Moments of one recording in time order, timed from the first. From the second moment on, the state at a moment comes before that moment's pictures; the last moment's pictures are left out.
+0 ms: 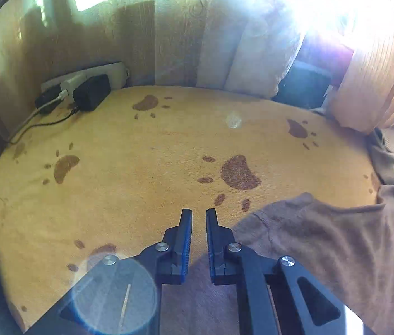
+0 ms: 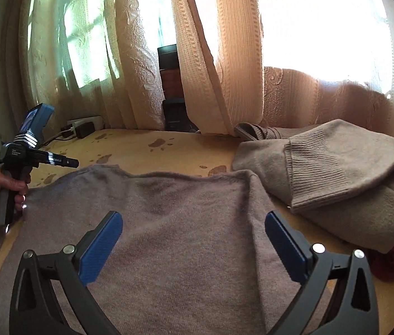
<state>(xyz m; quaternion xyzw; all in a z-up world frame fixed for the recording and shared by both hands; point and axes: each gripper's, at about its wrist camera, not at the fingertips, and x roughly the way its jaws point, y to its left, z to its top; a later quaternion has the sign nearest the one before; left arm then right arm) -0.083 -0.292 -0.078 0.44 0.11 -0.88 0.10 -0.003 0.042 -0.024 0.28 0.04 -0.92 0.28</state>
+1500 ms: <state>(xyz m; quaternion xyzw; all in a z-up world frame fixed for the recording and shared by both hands) -0.023 -0.212 -0.069 0.40 0.01 -0.92 0.06 -0.073 0.181 -0.014 0.45 -0.10 -0.85 0.26</state>
